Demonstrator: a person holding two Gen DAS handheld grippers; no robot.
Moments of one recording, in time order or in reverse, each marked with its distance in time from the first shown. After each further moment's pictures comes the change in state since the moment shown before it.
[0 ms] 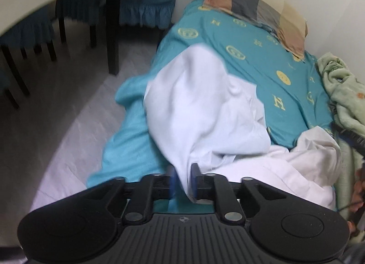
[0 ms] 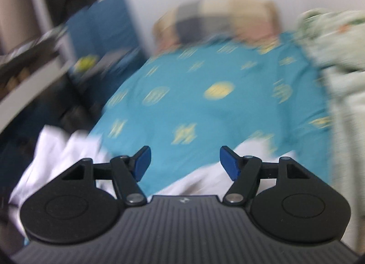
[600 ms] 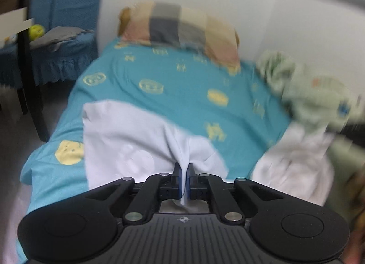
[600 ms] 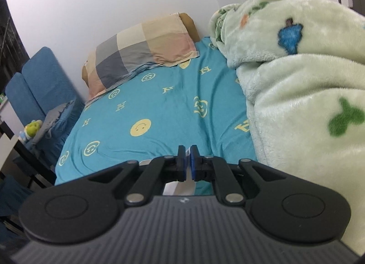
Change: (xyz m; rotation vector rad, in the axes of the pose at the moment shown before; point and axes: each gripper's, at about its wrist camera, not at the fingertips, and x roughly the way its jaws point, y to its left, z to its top) left arm 0.085 -0.098 0.025 0.183 -0.249 -0.298; right arm -0.050 -0.103 0.015 0.356 -0.189 -0.278
